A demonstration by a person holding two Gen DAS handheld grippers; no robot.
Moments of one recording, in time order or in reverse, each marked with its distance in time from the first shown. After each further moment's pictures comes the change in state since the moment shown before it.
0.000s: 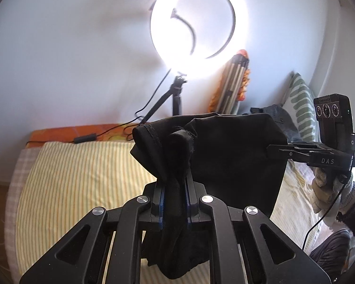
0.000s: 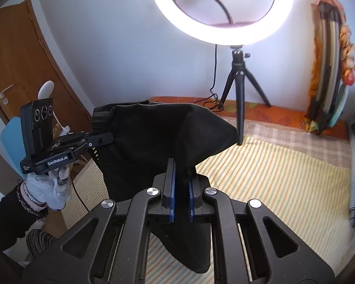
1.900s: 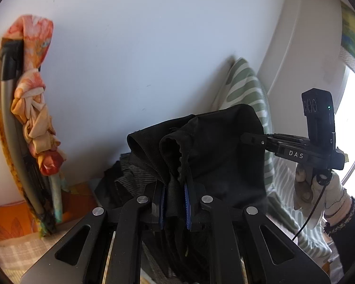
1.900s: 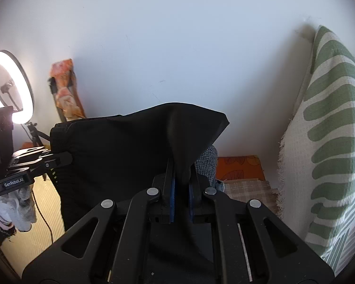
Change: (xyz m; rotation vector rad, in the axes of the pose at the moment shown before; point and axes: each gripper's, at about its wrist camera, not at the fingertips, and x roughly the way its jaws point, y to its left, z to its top) left arm 0.302 -0.312 0.148 0.119 0.035 -0.391; right arm -0.223 -0.352 0.047 0.144 -0.100 -0.598
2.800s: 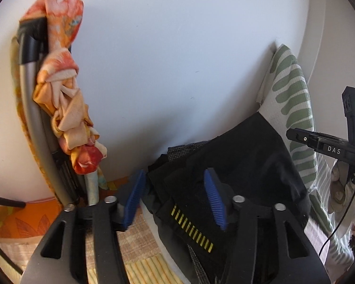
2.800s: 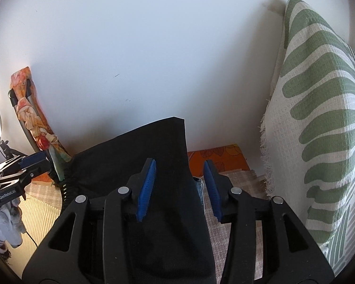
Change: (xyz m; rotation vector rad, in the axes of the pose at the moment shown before) left arm 0.005 0.014 -0.004 0.005 0.042 0.250; right arm 0.022 -0.034 -0.013 0.139 0.006 -0.140
